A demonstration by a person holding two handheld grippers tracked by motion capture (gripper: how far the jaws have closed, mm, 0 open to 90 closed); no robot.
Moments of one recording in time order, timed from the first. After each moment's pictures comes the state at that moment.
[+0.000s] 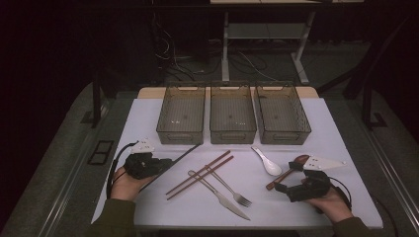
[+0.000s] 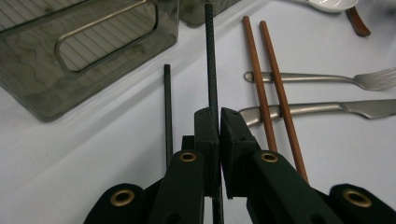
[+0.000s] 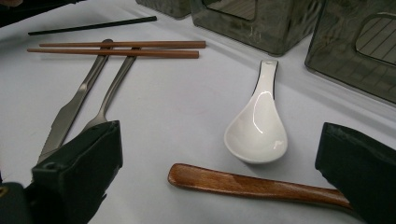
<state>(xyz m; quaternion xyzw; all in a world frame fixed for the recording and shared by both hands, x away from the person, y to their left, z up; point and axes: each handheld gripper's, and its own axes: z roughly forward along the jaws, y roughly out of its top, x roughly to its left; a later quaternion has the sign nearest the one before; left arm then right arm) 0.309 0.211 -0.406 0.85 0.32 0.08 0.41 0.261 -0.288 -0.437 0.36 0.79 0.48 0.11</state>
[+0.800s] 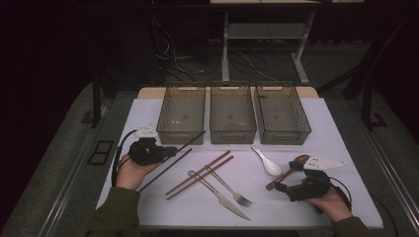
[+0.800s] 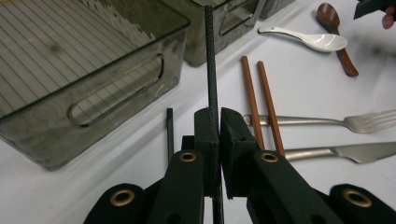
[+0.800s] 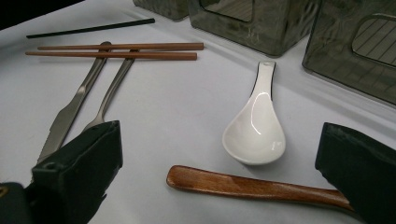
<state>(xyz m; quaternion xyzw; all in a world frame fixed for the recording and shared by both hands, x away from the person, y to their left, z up) 0.336 0.199 -0.383 0.83 0.33 0.07 0.44 0.262 -0.288 -0.437 0.37 0.79 0.48 0.11</state>
